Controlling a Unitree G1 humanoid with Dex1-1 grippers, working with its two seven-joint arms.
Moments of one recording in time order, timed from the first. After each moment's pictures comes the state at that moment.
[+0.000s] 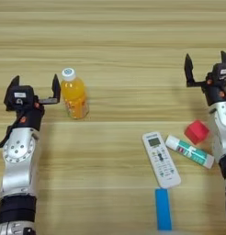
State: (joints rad) left arm -0.11 0.18 0.22 0.19 -0.13 -0.28 -0.11; right arm -0.48 -0.15 -0.15 0.65 0.10 -0.58 0.14
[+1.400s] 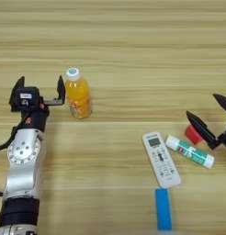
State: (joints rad) left arm -0.10 0.17 0.17 0.16 -0.11 -0.27 -0.08; right arm 0.14 -0.47 -0.11 -0.16 0.50 -0.04 0.74
